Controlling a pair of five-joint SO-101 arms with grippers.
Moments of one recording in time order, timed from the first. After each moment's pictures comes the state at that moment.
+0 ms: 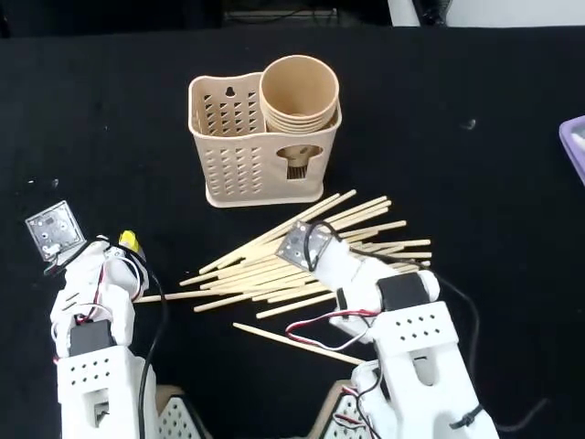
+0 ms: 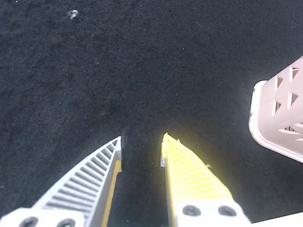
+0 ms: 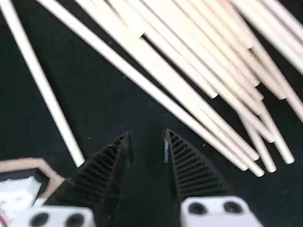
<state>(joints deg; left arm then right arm) -20.5 -77.9 91.0 31.2 12.9 -11.3 -55.4 69.0 73.3 45.8</state>
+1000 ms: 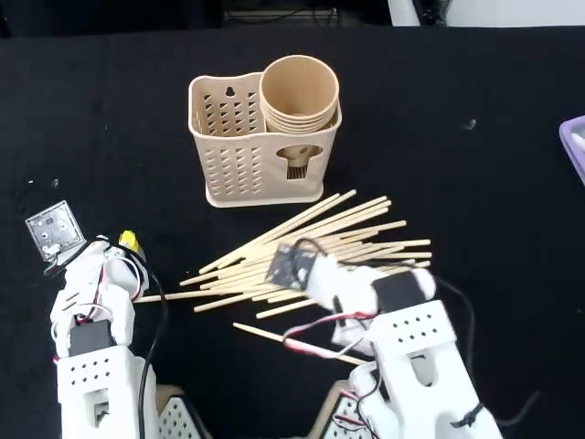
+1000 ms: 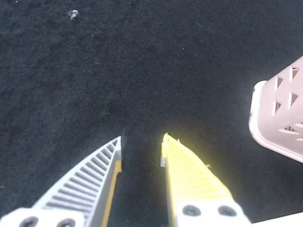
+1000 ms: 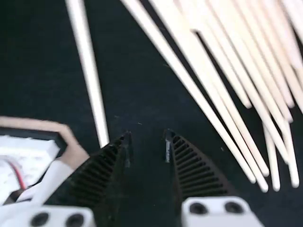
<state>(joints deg) -20.5 -77.9 91.0 31.2 12.9 -16.0 -55.4 66.9 82.1 53.6</state>
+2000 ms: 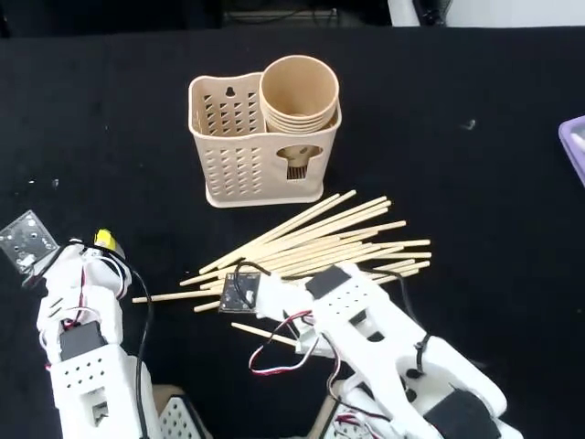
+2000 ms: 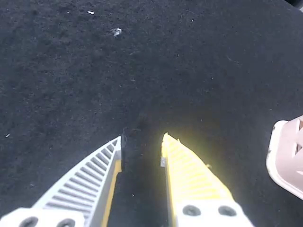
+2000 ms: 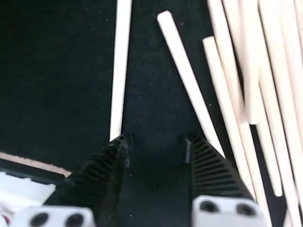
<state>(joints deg) -27.6 -77.9 91.0 28.9 16.3 -33.9 -28.2 68.5 61.0 46.7</state>
